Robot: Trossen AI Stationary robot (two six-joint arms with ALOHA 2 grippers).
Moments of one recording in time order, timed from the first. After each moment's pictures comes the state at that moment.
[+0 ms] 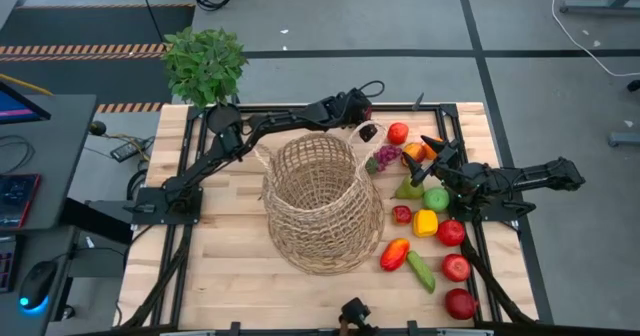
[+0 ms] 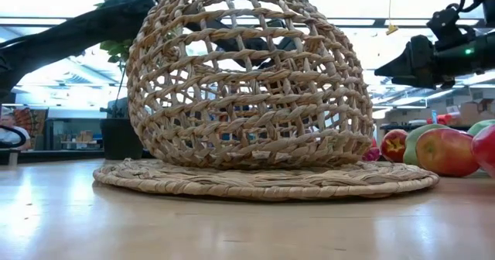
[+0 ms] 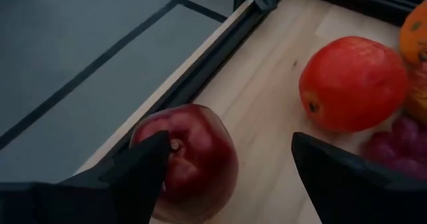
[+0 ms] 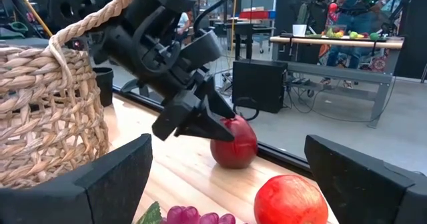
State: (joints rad) left arm 0.39 2.51 2.15 -0.32 -0.19 -0.13; right arm 0.11 0.14 0.01 0.11 0.97 0.05
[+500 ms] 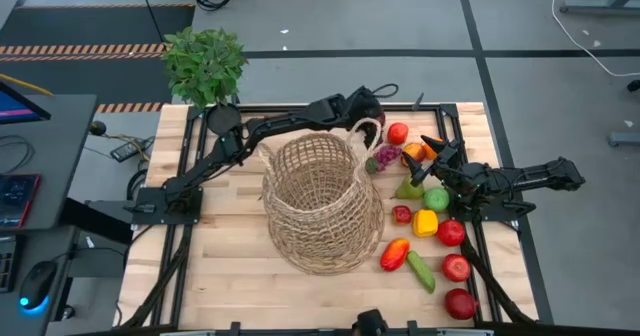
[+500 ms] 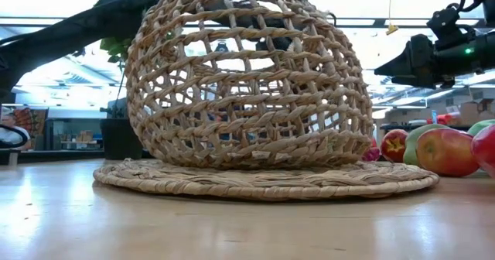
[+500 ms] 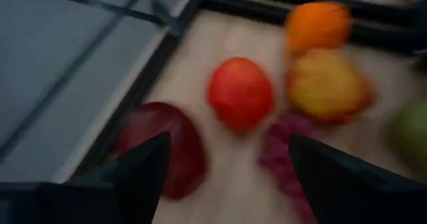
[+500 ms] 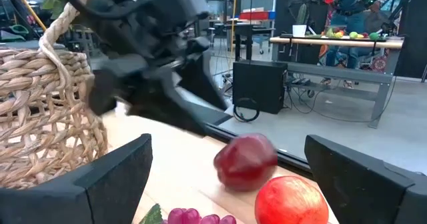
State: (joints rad) left arm 0.34 2.50 2.35 -0.50 -0.07 0.02; right arm 0.11 0.14 0.01 0.12 0.97 0.05
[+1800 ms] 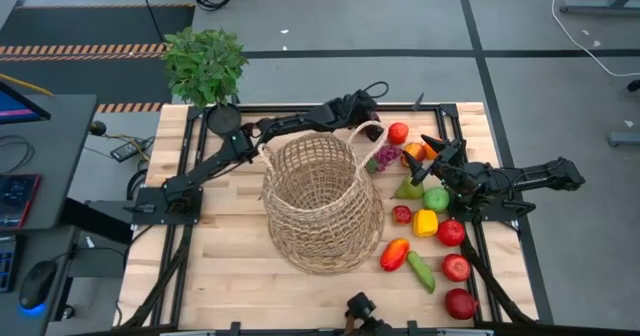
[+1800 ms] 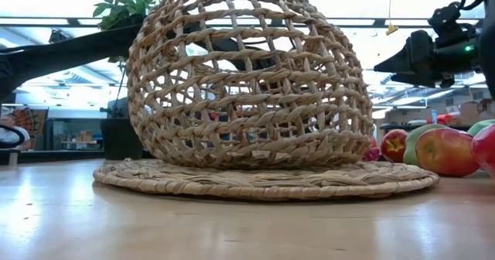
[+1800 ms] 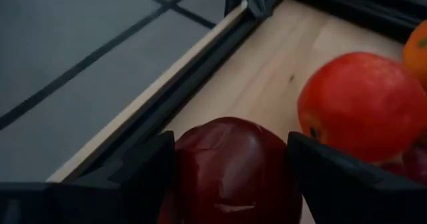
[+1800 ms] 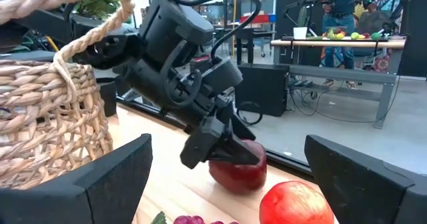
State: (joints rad) left arm 0.40 2.66 2.35 -0.33 -0.16 -0.16; right arm 0.11 0.14 0.01 0.15 0.96 0.05
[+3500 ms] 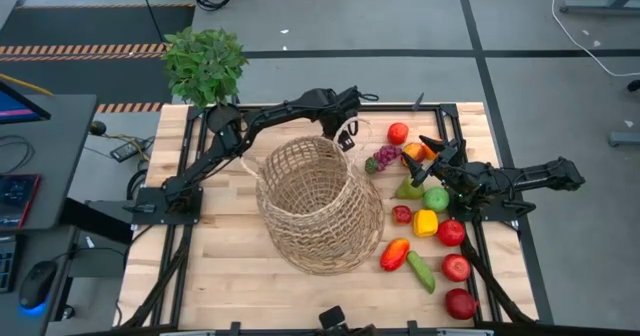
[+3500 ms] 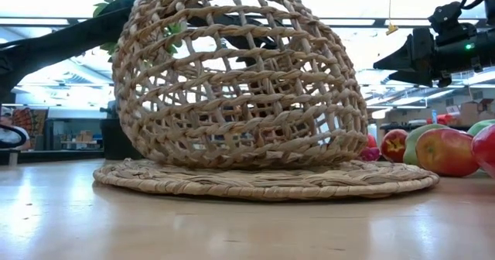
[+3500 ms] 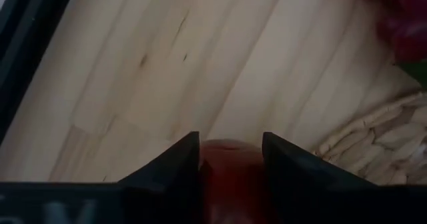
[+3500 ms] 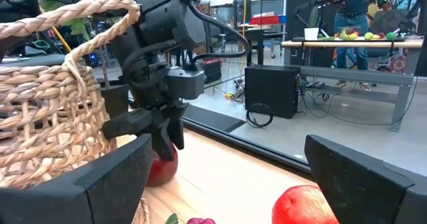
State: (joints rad) left arm 0.42 2.51 2.35 -1.06 0.02 -0.04; right arm 0.11 0.14 0.01 0.16 0.91 0.05
